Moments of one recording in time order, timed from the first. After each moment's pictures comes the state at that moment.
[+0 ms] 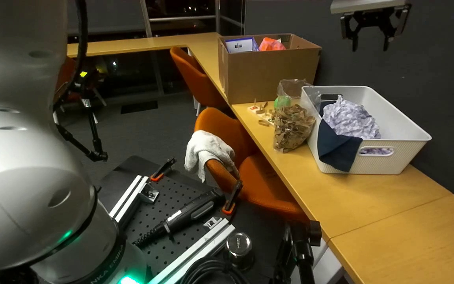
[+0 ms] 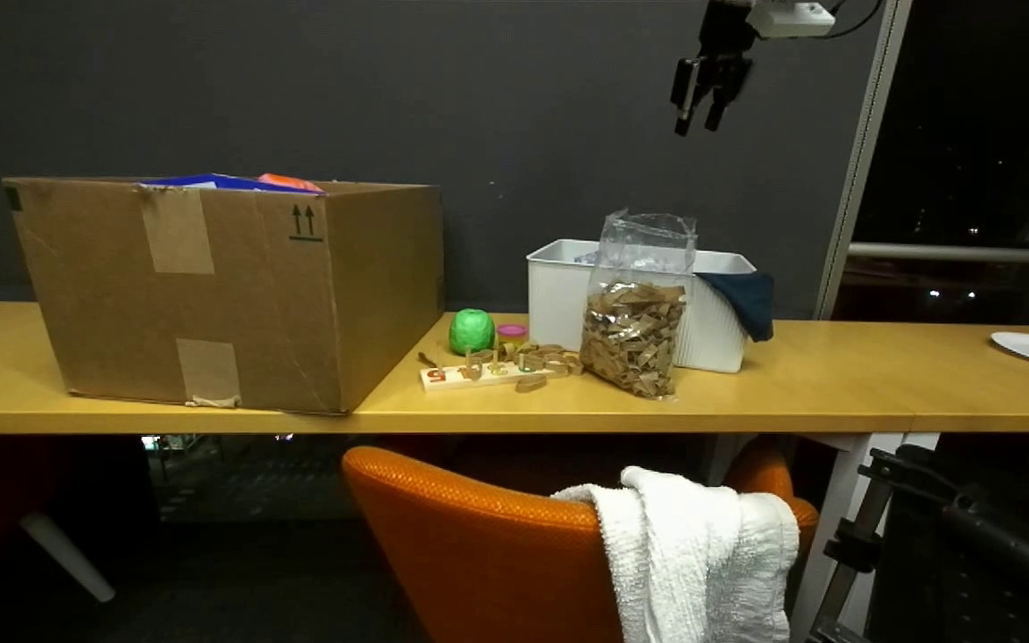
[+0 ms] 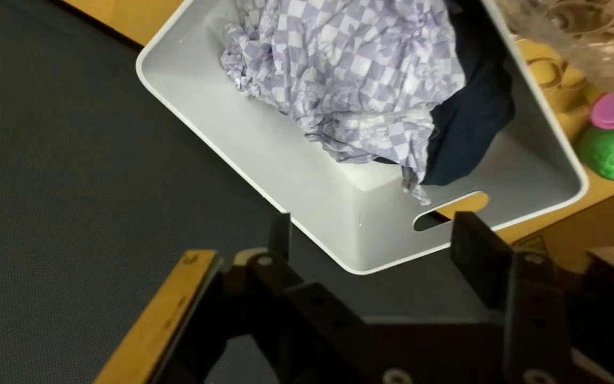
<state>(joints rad) -0.22 0.39 -0.24 -1.53 -0.04 2.34 -0.19</state>
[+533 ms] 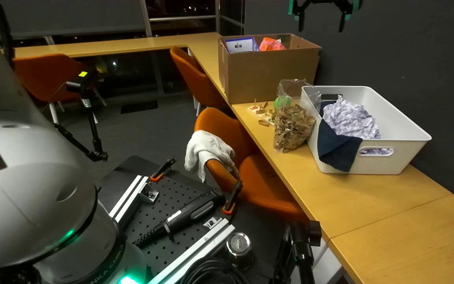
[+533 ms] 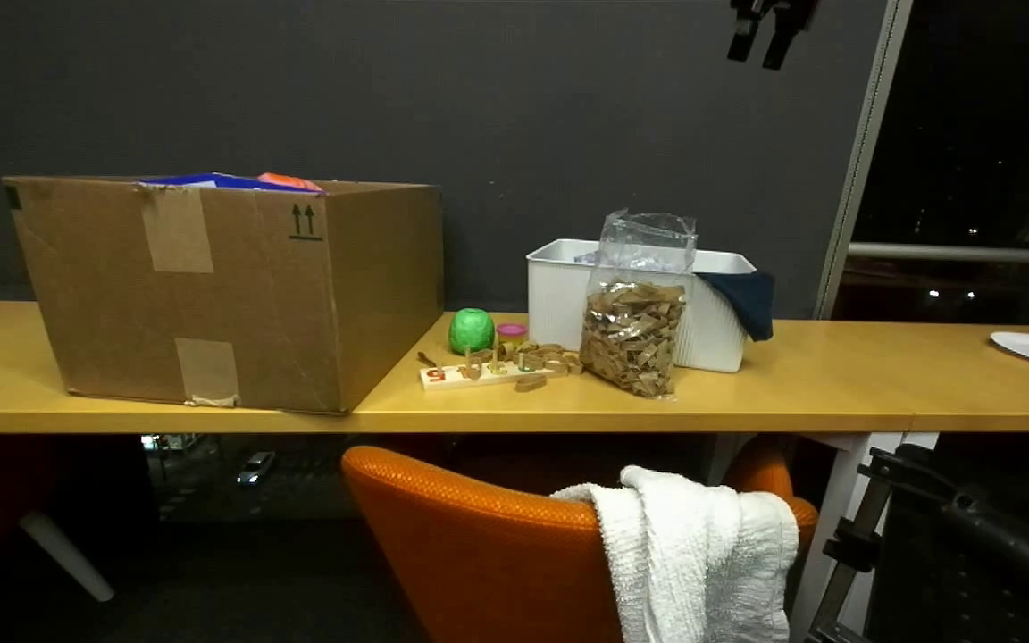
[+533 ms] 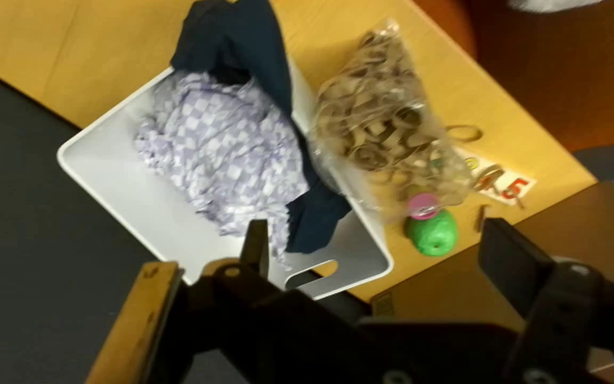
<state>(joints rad) -0.17 -0.05 -0.16 -1.93 -0.03 2.17 -0.25</state>
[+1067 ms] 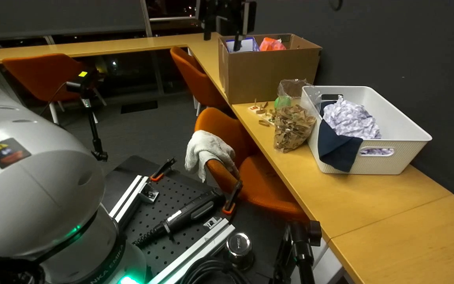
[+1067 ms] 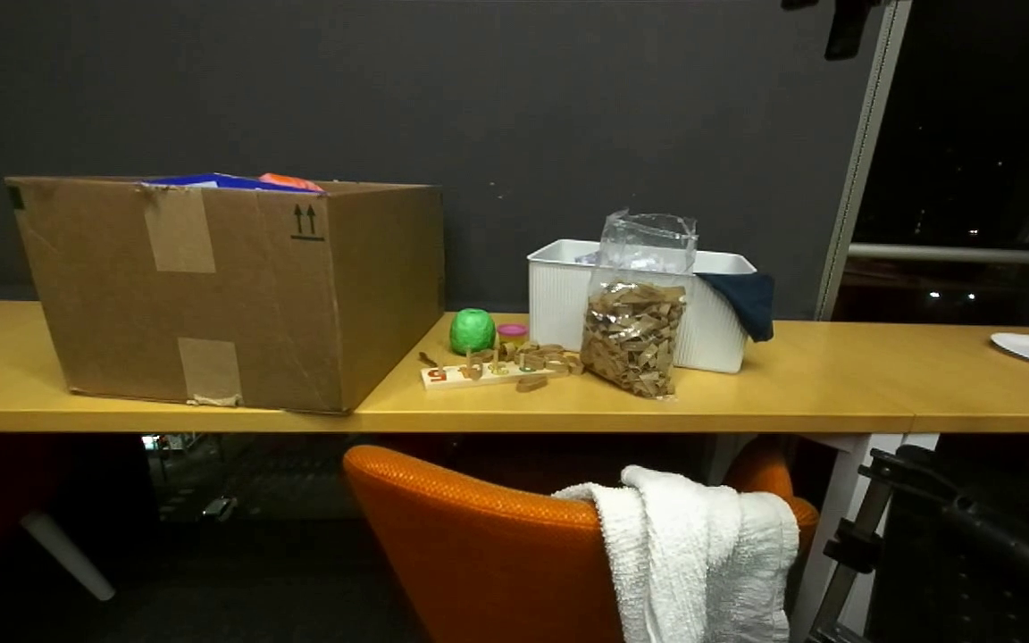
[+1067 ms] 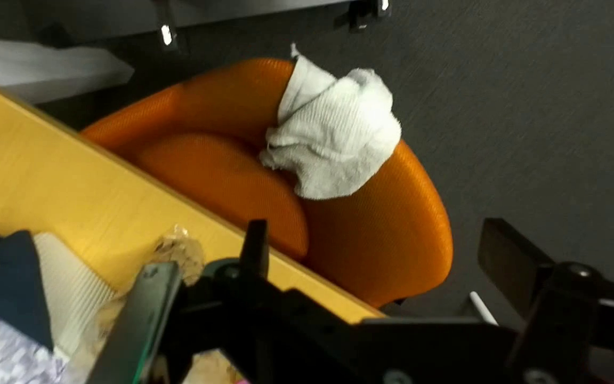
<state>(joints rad) -0.03 -0.30 -0.03 -2.21 0.13 1.89 0.00</state>
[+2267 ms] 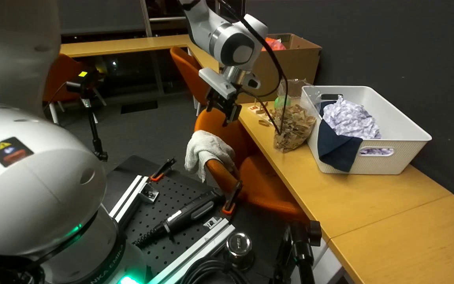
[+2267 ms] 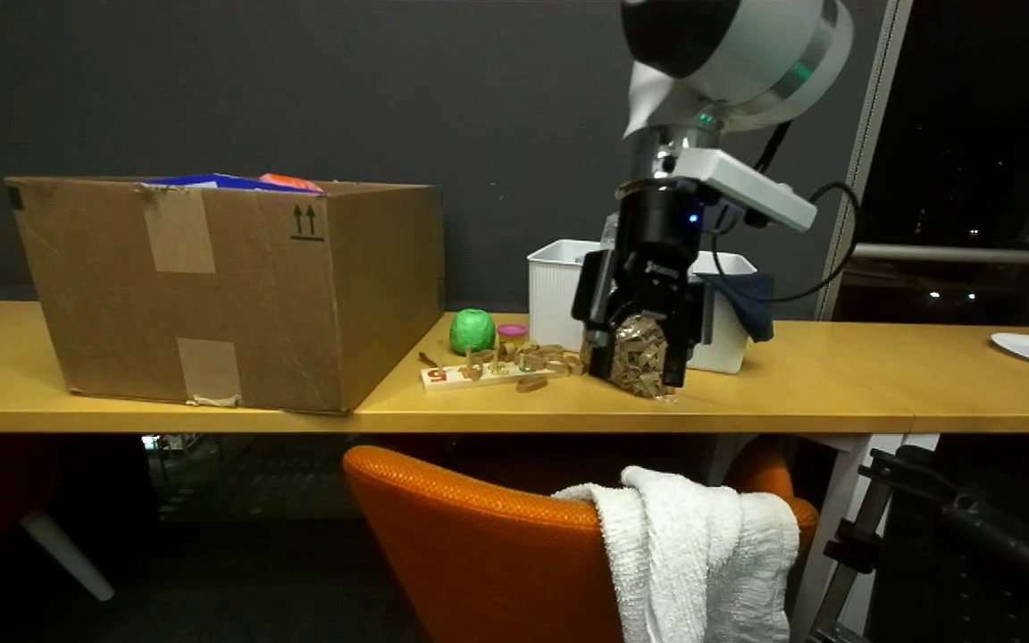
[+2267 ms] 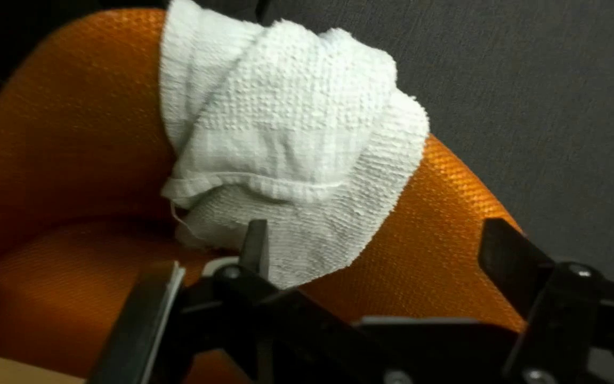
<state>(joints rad) -0.02 0.40 0.04 -2.07 0.40 2.26 -0.01</state>
